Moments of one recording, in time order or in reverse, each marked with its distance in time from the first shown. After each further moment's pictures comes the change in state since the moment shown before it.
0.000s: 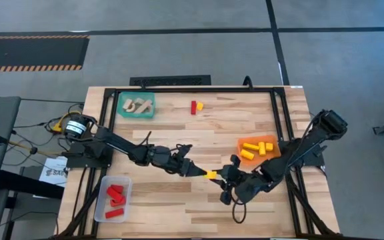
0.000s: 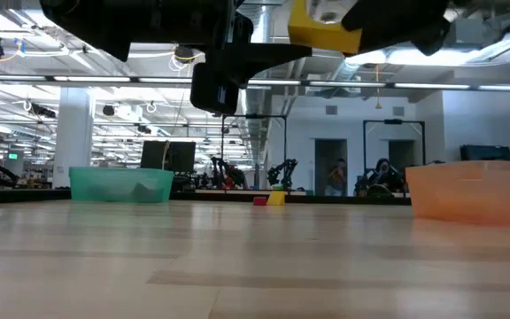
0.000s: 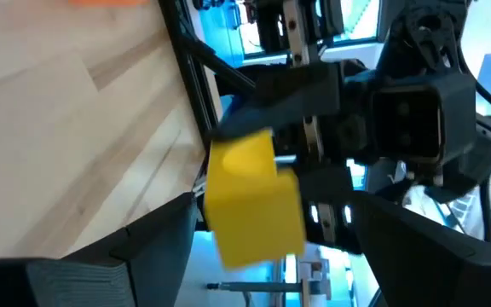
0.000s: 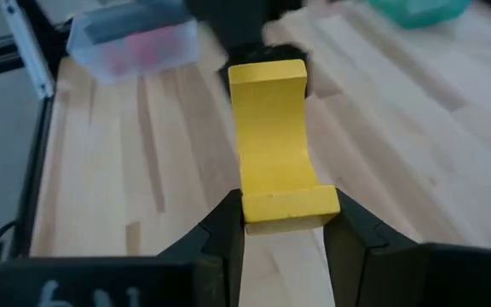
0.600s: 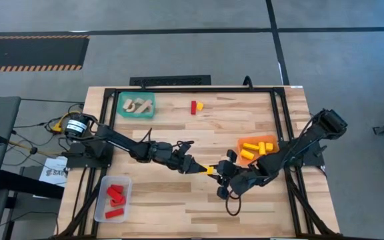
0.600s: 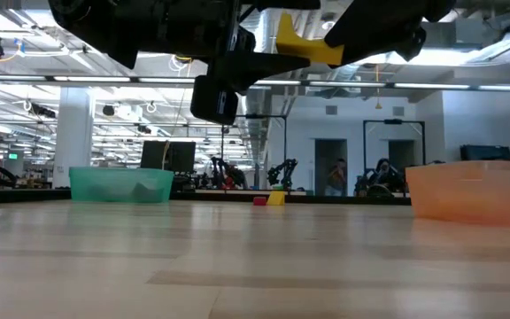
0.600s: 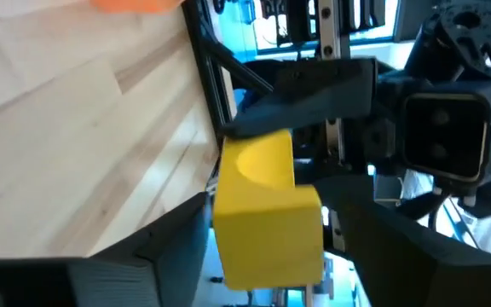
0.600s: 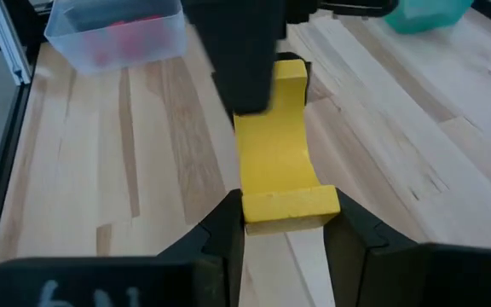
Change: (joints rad) left arm 0.048 -0.001 -0.001 -0.045 0.059 -0.022; right arm -0.072 0.000 0.000 0.004 -0.061 -0.097
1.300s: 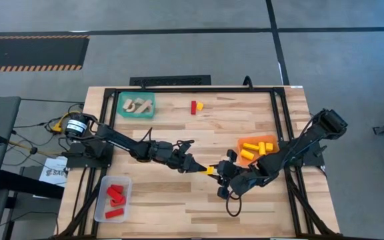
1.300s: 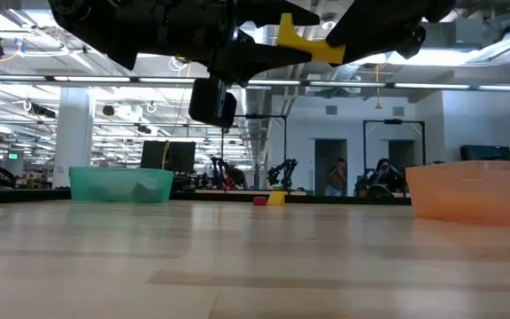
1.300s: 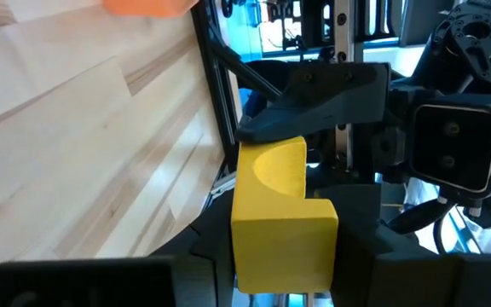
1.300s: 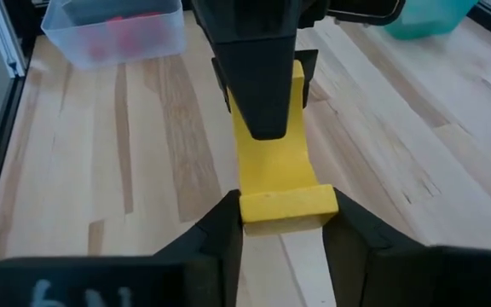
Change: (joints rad) left arm 0.006 0.000 -0.001 -0.012 -0.004 -0.005; right arm 0.001 0.000 0.000 -0.005 0.003 -0.017
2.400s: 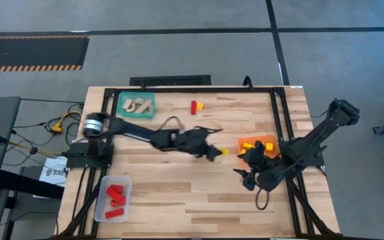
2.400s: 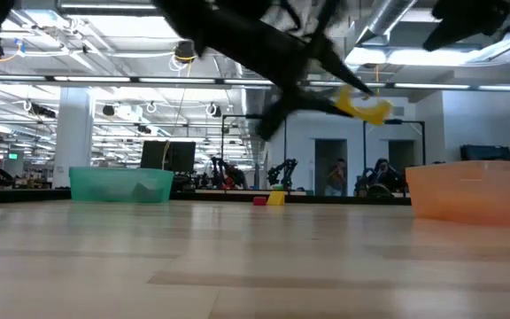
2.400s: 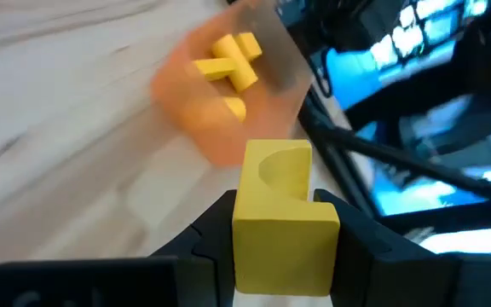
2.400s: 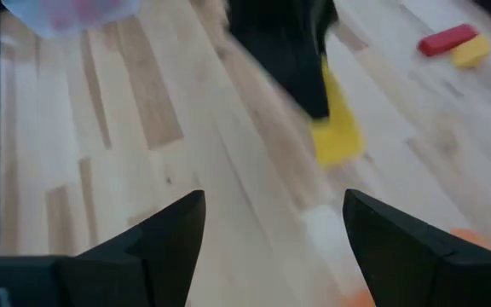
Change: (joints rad) left arm 0.130 0.179 0.437 -0.569 -0.117 0.430; right arm 0.127 -0.312 -0.001 -0.582 0.024 0.342
